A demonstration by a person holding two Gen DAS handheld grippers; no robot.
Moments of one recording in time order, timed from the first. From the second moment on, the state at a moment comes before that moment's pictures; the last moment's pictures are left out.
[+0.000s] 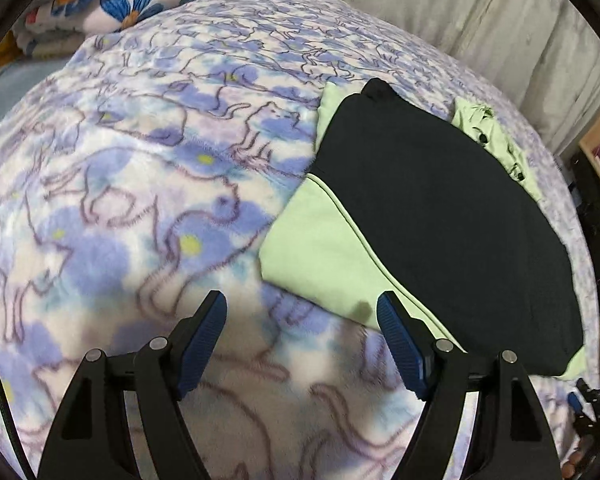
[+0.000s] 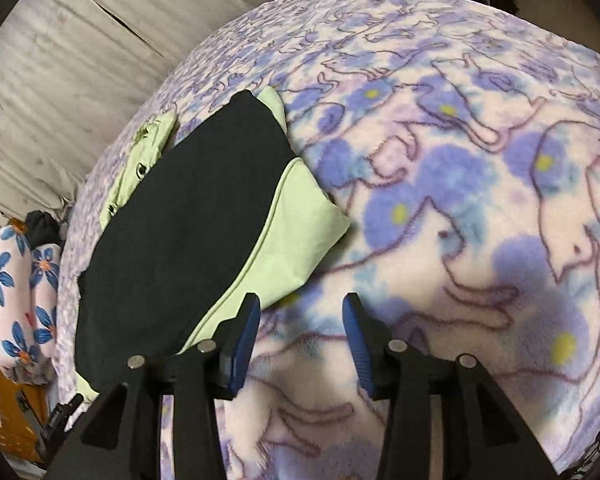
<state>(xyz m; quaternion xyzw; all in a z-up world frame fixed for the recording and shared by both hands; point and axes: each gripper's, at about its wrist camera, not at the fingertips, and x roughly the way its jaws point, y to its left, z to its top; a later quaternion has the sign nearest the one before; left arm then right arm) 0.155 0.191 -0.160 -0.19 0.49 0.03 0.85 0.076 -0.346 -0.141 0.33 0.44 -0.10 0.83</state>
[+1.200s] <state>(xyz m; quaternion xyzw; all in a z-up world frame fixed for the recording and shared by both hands) 0.162 0.172 -0.123 -0.27 0.38 0.05 0.88 0.116 -0.307 -0.110 0.28 0.38 -0.06 0.88</state>
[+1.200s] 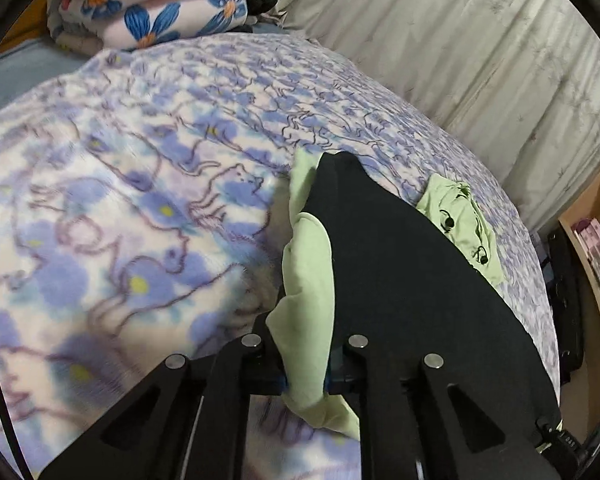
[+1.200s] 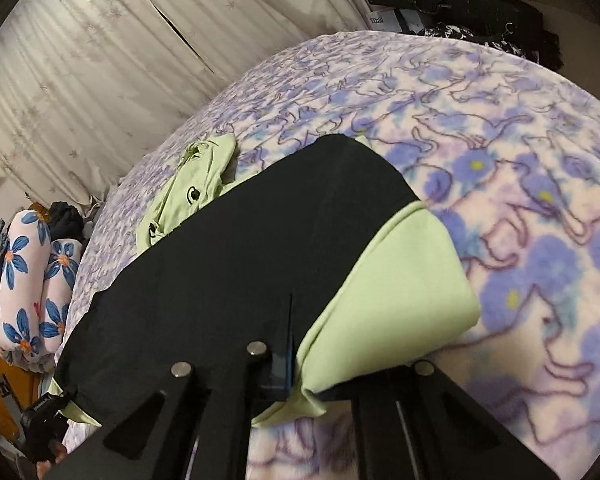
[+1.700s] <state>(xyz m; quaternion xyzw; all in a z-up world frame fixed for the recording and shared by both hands) 0.121 0.183 -0.152 -0.19 0.47 0.06 0.86 0.081 -0.308 -0.127 0.25 0.44 -0.06 0.86</state>
